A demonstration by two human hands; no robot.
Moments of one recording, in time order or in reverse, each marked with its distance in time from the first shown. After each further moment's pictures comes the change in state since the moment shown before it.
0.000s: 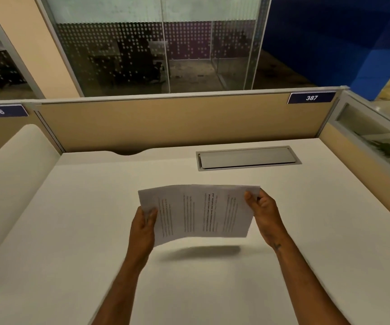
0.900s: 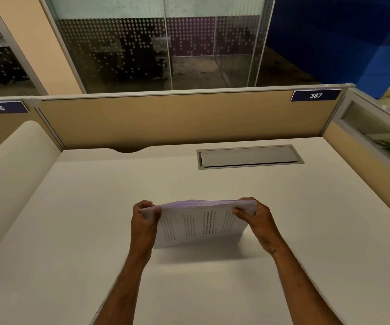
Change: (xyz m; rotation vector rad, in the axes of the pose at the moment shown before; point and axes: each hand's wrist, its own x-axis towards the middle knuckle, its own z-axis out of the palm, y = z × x) left_hand 0.008 -0.002 0.013 -0.018 0.113 0.023; right_hand 0.003 0.029 -0.005 -0.066 -0.068 0.052
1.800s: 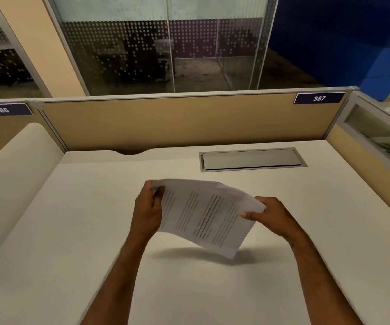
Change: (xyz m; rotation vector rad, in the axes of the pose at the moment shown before) left_hand 0.016 0.065 0.014 0.484 -0.078 0.298; right_hand 0.012 -0.042 -0.029 -0.466 -0.135 0.127
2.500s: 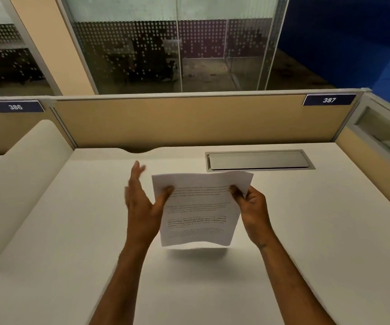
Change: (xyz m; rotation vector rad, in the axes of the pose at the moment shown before) left_hand -0.019 0.017 -0.022 0.056 0.201 0.060; right_hand -0.007 -0.059 0.067 0.543 0.228 -0.237
